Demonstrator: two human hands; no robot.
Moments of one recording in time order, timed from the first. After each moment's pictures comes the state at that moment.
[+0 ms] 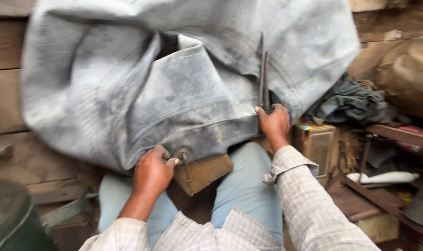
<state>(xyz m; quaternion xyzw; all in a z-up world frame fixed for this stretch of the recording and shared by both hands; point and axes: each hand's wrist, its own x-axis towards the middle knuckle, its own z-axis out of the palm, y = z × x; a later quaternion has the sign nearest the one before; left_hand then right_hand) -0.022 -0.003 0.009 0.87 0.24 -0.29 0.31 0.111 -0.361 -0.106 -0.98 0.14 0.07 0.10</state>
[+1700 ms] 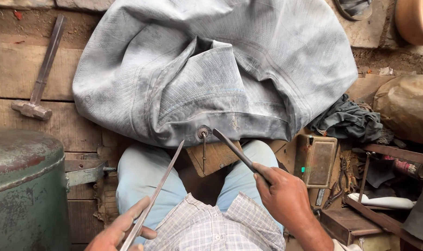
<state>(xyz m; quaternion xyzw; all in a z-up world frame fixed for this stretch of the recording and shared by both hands) -0.246 0.085 0.127 0.55 0.22 -0.35 0.73 -0.016 -0.247 0.211 -0.94 -0.02 0.31 0.13</state>
